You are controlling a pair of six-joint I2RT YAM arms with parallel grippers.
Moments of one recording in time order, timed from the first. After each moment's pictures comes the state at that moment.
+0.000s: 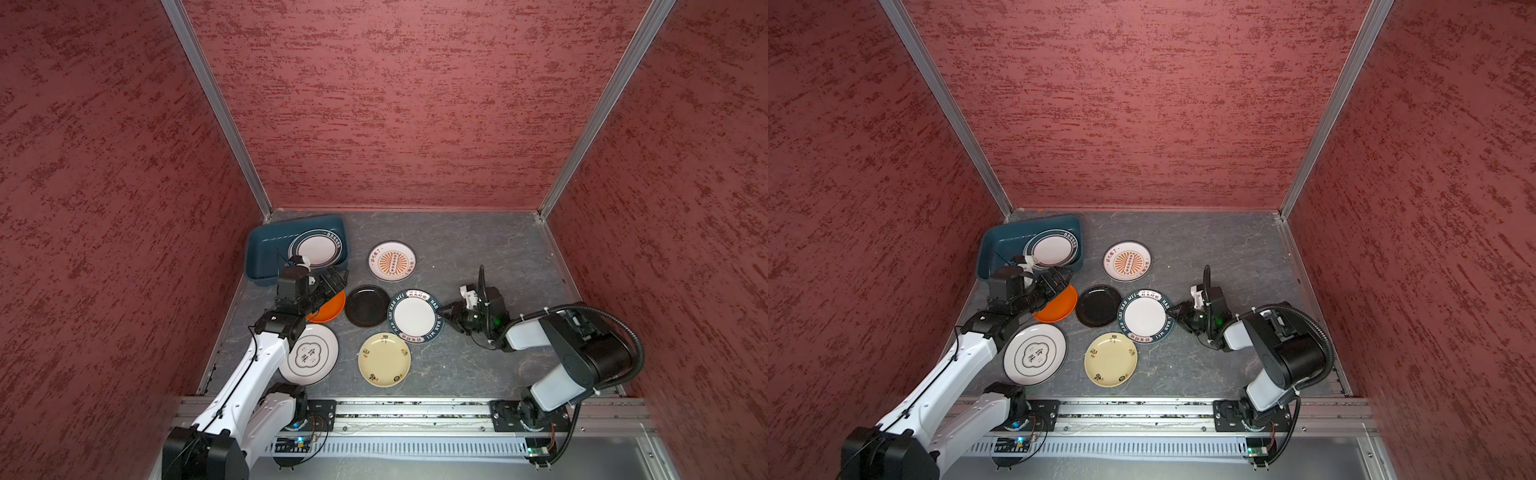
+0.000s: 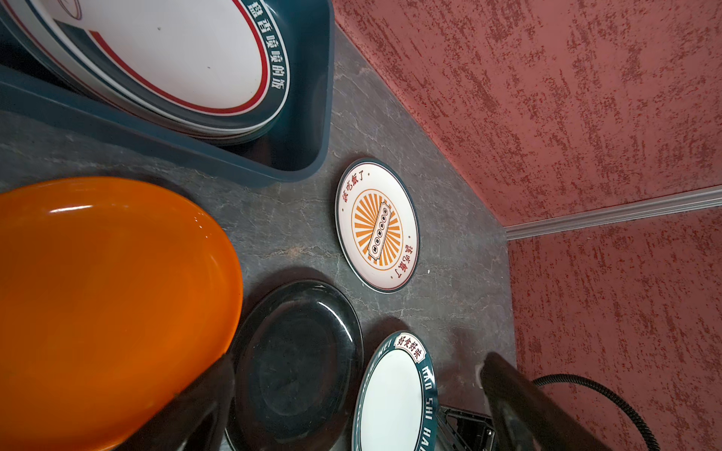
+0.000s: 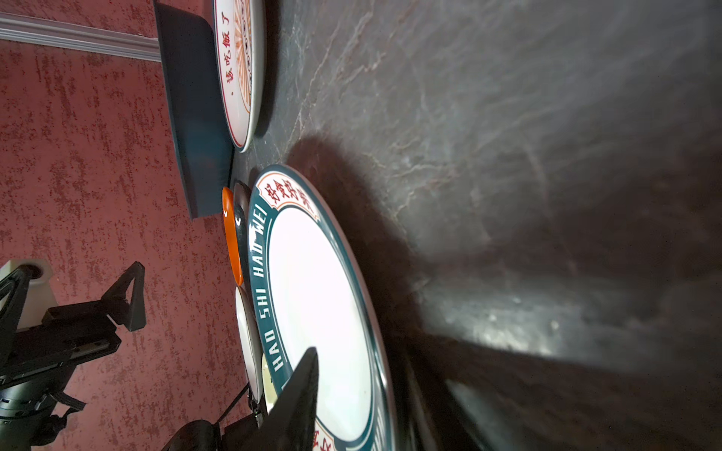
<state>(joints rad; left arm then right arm) -0.15 0.94 0.60 -0.22 0.23 -0.84 0.37 1.61 0.35 0.62 -0.58 1.05</state>
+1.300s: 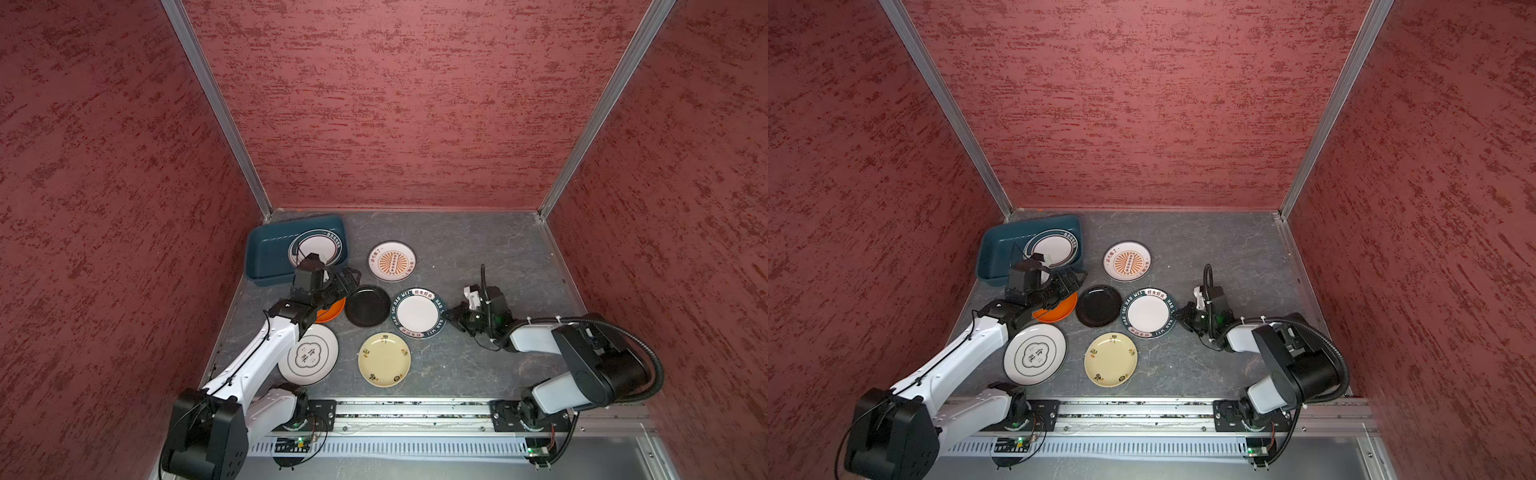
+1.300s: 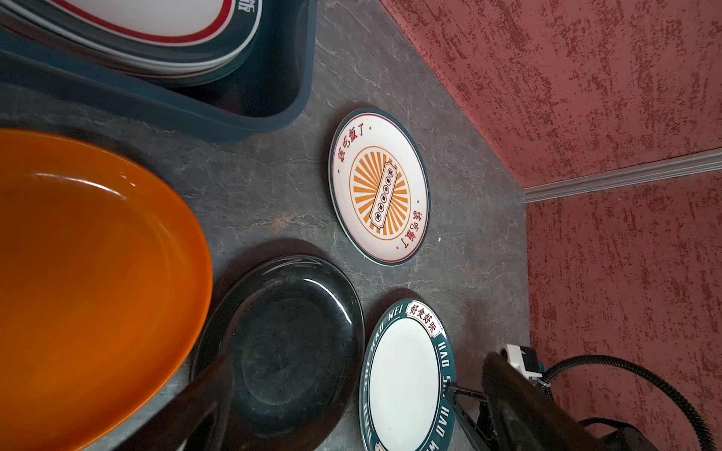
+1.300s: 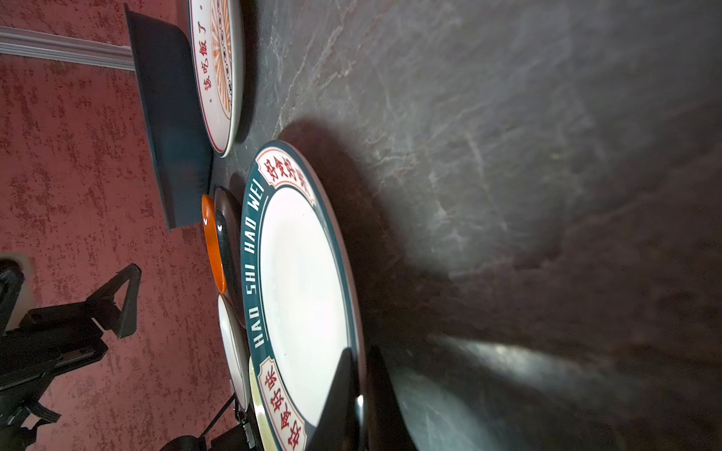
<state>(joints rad) -0.24 1.08 0.65 -0.21 0.23 -0.84 0.37 1.49 0.37 0.41 -0.52 1.01</state>
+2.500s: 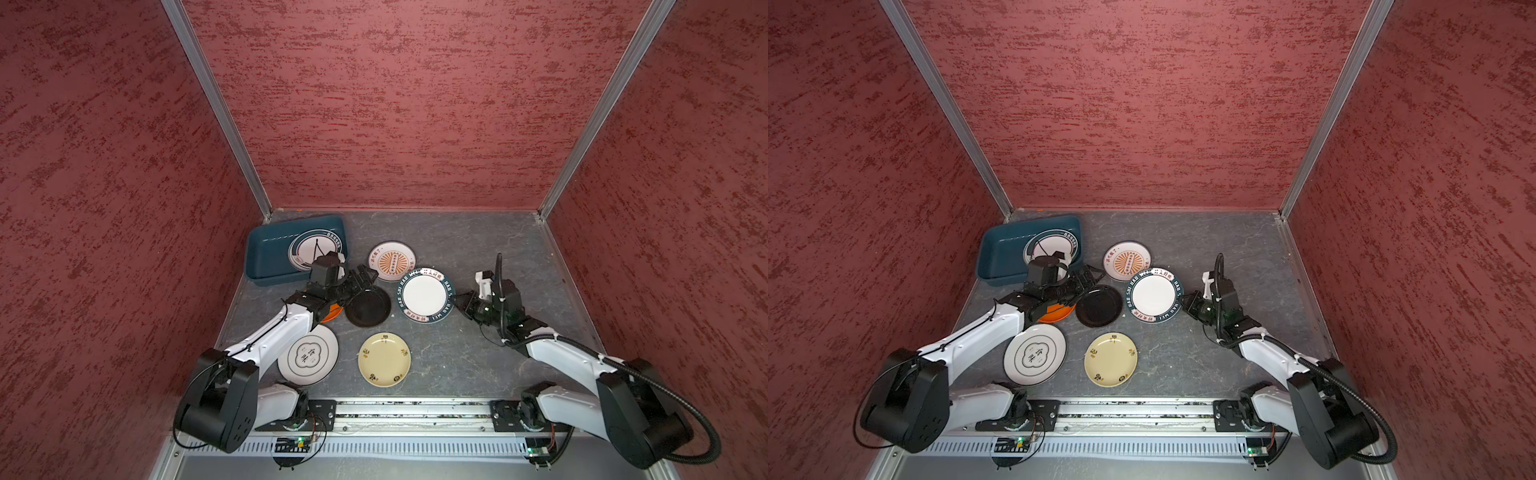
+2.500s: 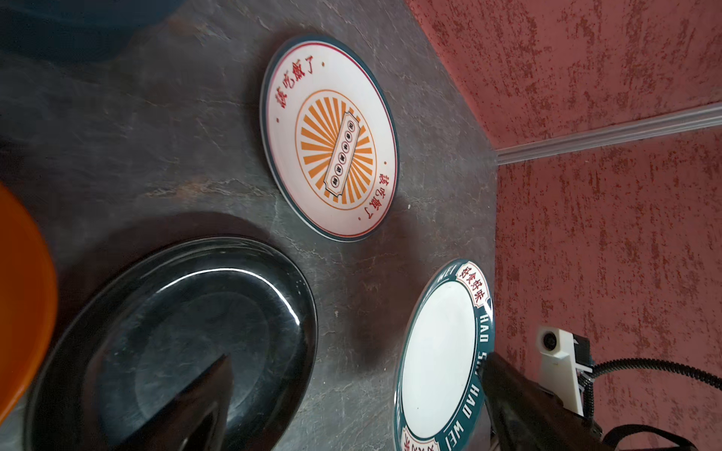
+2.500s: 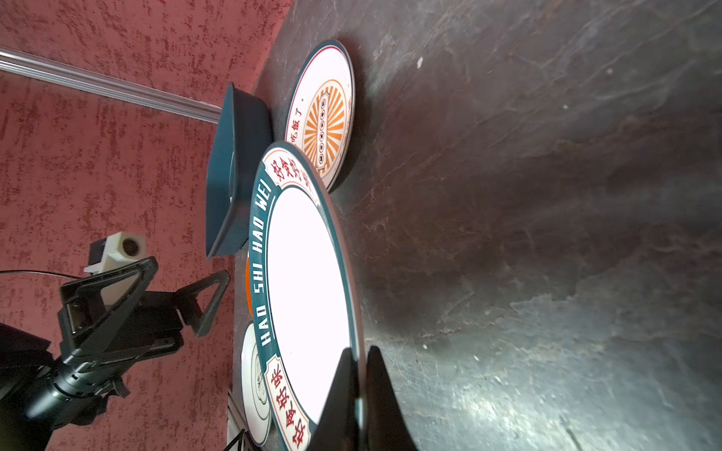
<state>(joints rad) -0.33 1.28 0.68 -0.03 0.34 -0.93 0.37 1.19 0.42 0.24 -0.40 0.99</state>
